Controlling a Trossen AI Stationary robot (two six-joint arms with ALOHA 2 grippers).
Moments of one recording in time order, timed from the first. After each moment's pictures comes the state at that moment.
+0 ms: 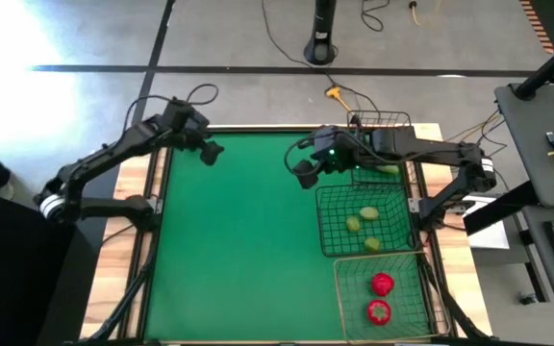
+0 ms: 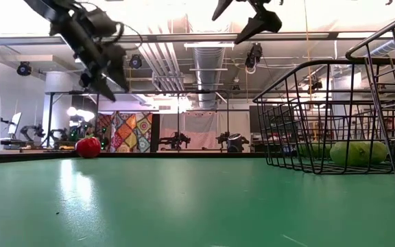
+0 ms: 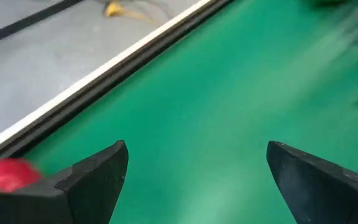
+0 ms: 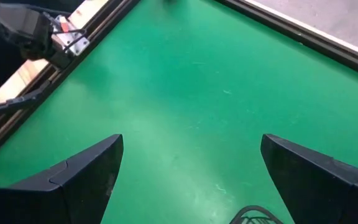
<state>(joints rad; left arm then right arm) 0.82 1.13 0.91 -0.61 0.15 -0.07 -0.12 1.56 1.65 -0.89 0.19 0.69</state>
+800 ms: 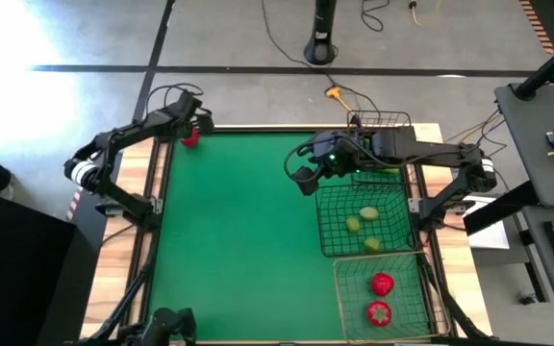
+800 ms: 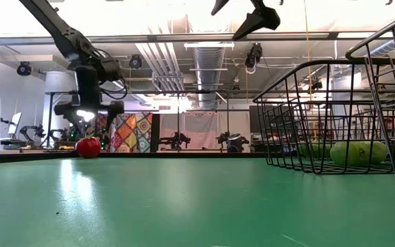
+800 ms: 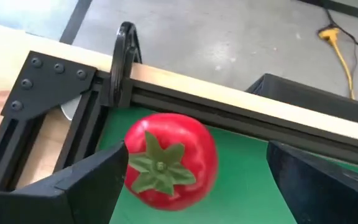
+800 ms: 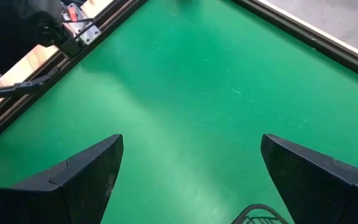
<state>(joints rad) 1.05 1.49 0.92 -0.49 -0.35 -0.71 -0.08 1.56 1.65 -0.88 0.18 0.64</state>
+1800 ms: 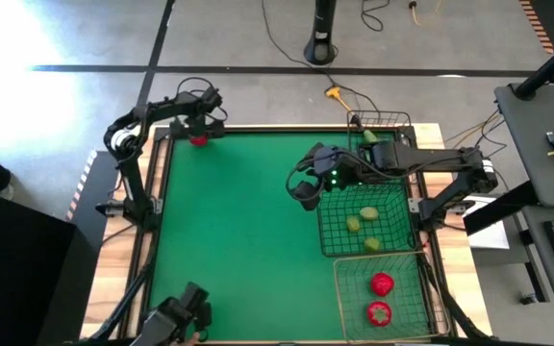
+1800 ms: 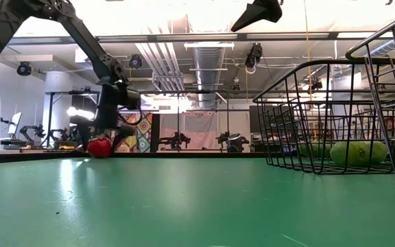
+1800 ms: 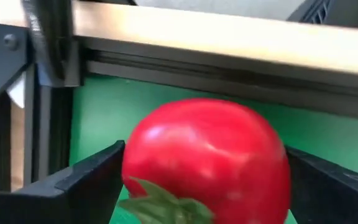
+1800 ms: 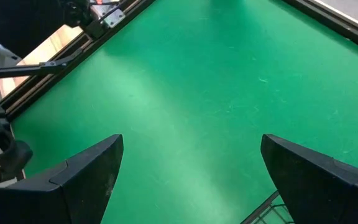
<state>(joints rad) 1.04 1.92 1.29 -0.86 -0.30 -0.67 0.01 1.56 1.65 -0.88 0.18 0.66</state>
